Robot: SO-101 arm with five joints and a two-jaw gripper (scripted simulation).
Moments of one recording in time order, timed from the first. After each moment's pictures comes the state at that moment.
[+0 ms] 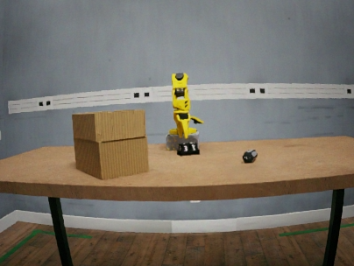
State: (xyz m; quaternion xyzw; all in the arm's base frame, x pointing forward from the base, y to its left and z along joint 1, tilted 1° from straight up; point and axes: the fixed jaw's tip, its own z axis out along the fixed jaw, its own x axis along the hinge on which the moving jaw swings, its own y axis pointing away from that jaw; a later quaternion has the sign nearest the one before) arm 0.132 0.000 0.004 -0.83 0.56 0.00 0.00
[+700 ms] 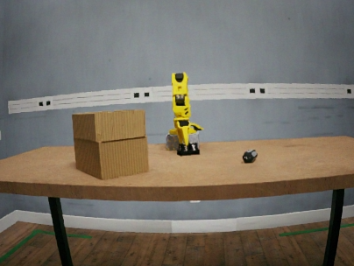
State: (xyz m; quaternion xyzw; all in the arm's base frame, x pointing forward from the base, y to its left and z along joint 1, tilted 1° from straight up) arm 0.136 0.000 -0.021 -0.83 0.56 -0.01 0.00
